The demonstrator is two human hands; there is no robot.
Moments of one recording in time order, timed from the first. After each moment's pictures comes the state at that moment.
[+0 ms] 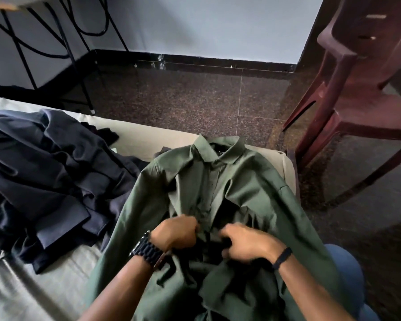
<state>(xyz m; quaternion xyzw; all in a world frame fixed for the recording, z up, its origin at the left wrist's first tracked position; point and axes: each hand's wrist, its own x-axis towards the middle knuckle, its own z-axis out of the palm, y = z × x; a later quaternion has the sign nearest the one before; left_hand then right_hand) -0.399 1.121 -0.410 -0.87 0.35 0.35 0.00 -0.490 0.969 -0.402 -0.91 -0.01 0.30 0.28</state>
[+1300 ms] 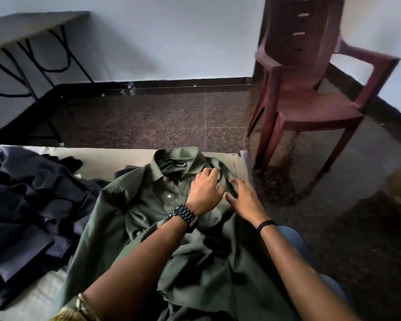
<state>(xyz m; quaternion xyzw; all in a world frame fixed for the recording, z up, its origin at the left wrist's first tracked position) -0.430 0.961 -0.402 -0.89 0.38 0.08 -0.23 -0.517 0.858 -0.431 -0.89 0.27 -0.09 0.35</state>
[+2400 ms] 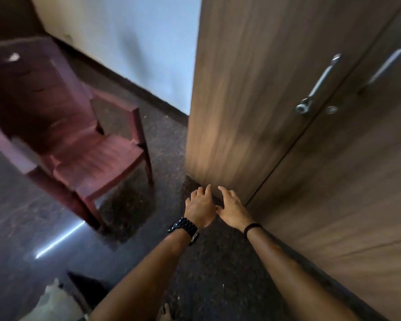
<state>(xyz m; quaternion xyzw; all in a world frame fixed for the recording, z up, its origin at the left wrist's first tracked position) -0.716 0.556 -0.122 -0.64 0.71 0.28 -0.07 -0.834 0.554 -0.119 -0.68 0.67 -0.06 0.28</state>
